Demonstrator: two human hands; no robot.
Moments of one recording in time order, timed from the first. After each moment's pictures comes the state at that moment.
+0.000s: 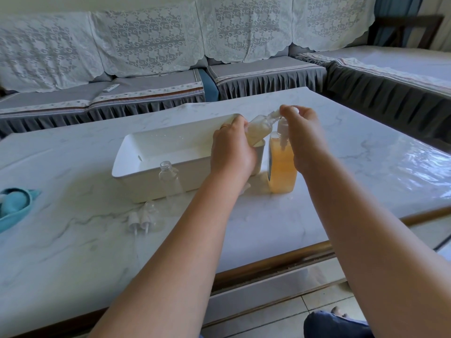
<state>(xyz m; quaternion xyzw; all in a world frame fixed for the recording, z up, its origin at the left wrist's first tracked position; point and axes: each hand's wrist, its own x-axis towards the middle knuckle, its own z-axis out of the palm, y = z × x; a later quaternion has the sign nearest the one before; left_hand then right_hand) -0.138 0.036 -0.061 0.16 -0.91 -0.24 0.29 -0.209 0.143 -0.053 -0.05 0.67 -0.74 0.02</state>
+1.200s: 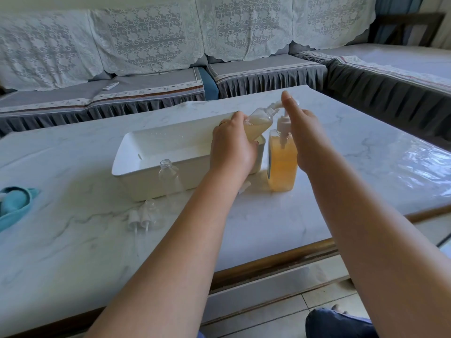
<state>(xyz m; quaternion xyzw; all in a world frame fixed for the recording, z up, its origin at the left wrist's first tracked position) -0.138 0.036 -0.057 0.16 -0.91 -0.25 0.29 -0.194 0.149 -0.041 -0.07 0.70 -0.71 0.07</state>
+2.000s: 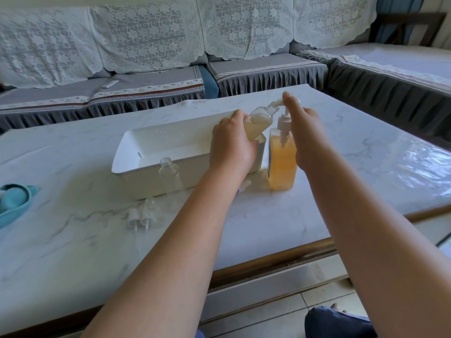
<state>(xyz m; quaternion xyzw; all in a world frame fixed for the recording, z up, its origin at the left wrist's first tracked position) -0.136 0.034 -0.058 0.15 -0.91 -0.25 0.29 -0.208 0.143 -0.051 -0.04 0.68 -0.73 0.04</state>
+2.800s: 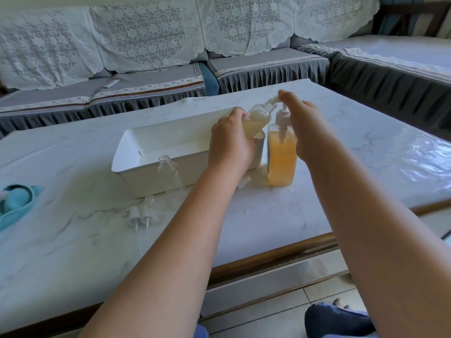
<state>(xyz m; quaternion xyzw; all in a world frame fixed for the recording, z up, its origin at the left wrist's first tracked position) -0.137 0.036 -0.061 0.16 -0.91 -0.25 0.28 -0.204 0.147 -0.041 -0.06 0.69 -0.71 0.06</state>
